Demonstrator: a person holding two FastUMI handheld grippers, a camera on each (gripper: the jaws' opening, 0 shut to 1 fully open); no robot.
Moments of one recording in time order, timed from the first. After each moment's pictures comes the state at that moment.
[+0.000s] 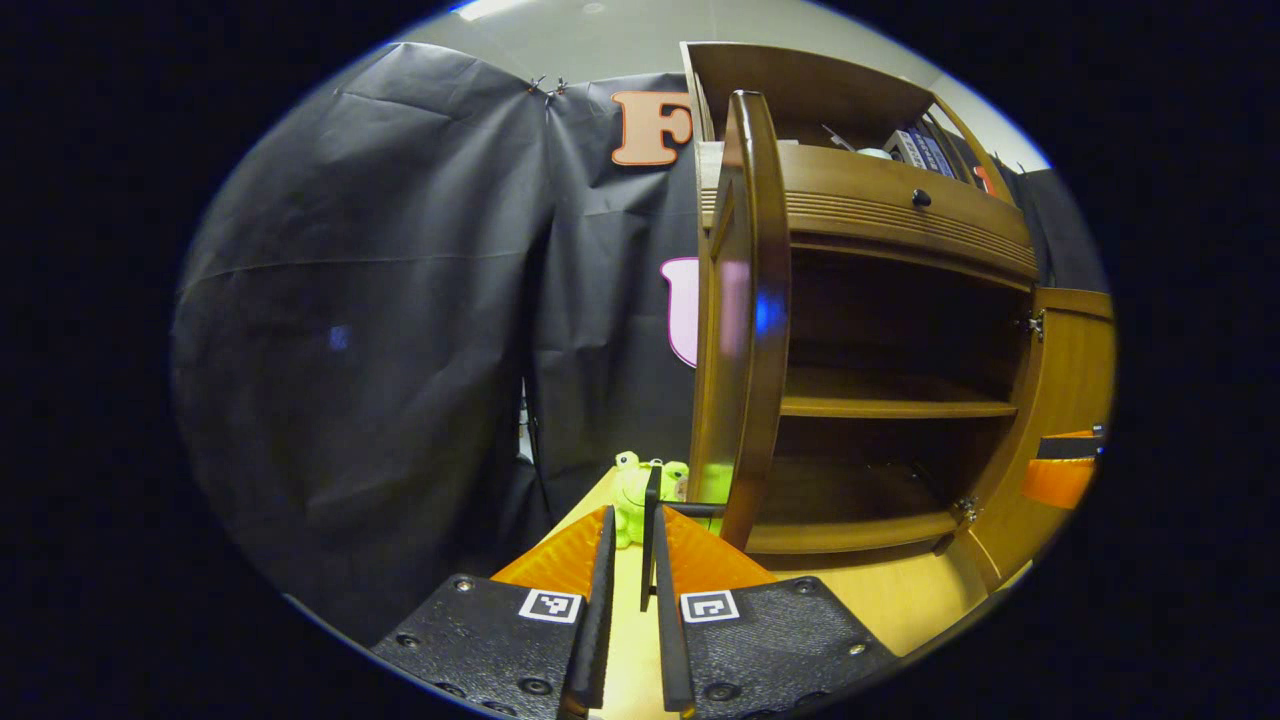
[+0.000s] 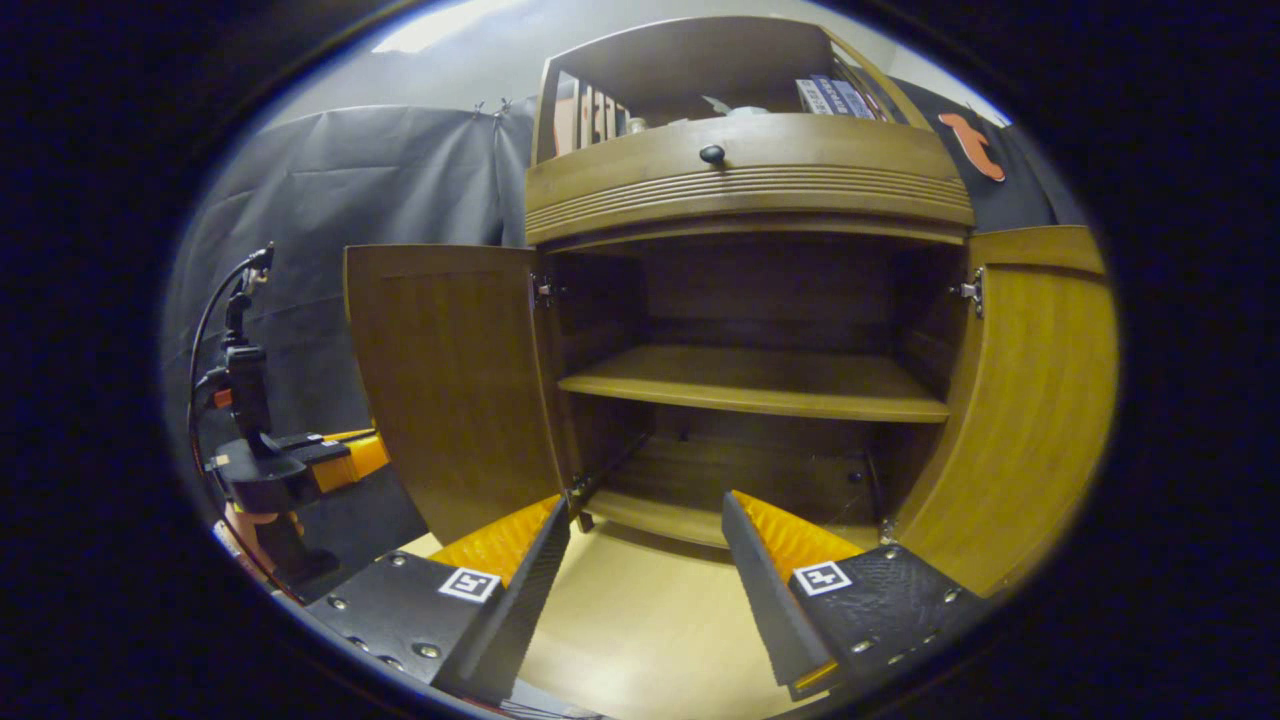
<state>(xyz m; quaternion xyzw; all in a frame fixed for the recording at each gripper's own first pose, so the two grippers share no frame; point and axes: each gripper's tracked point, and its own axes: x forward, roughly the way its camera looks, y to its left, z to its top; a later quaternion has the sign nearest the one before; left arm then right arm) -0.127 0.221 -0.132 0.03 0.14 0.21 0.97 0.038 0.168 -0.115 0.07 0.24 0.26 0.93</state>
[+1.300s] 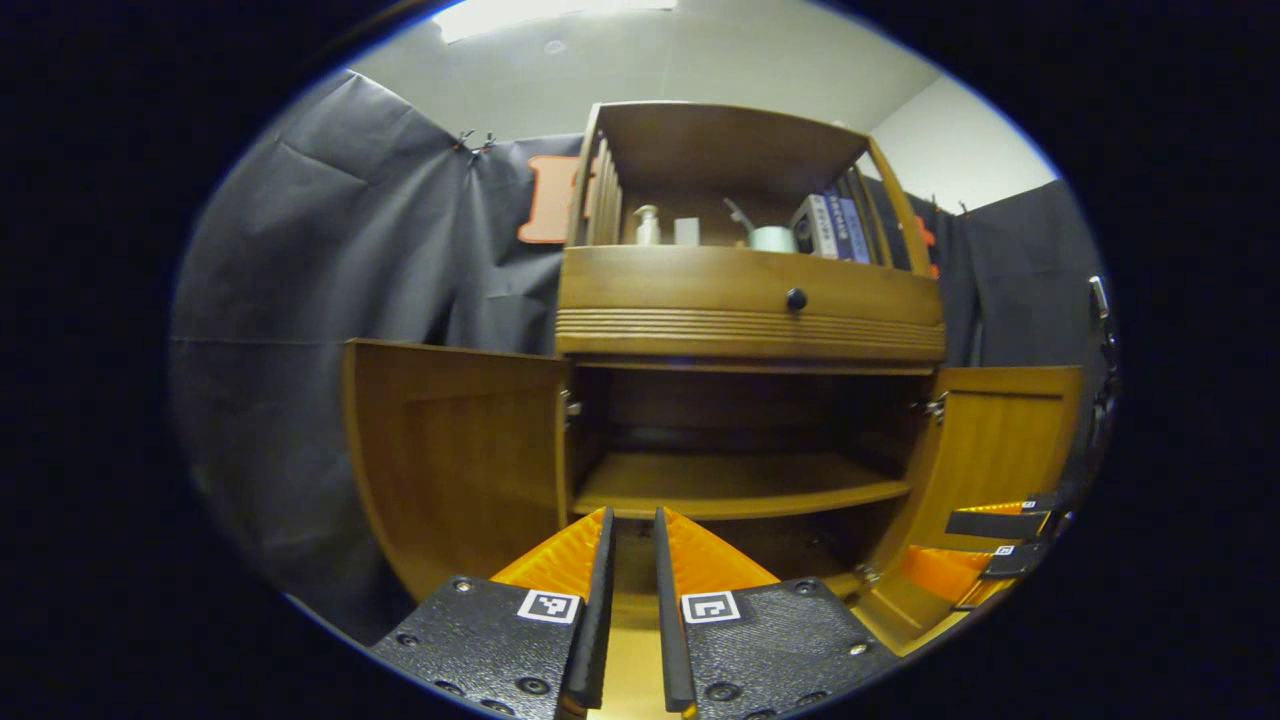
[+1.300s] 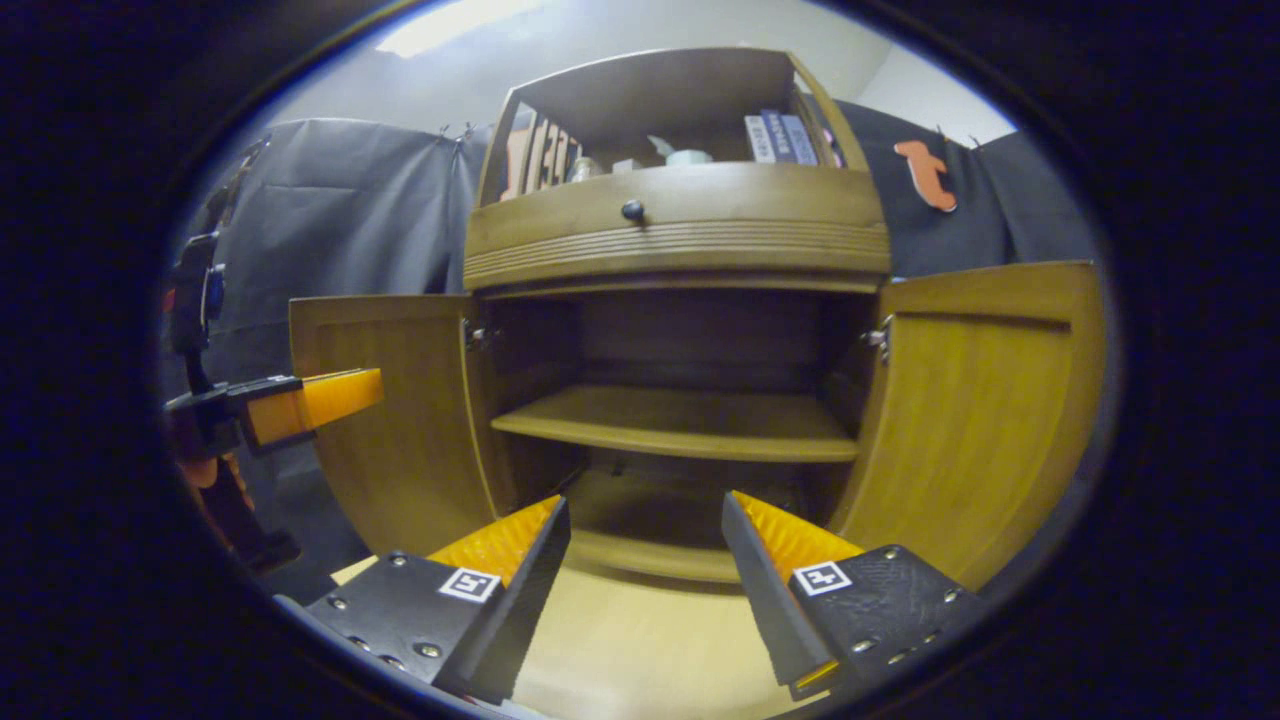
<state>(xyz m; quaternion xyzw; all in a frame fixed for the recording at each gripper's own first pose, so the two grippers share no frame) -0.063 0.069 -0.020 0.01 0.04 0.05 1.00 0.080 0.127 -0.095 0.05 0.18 0.16 0.97</state>
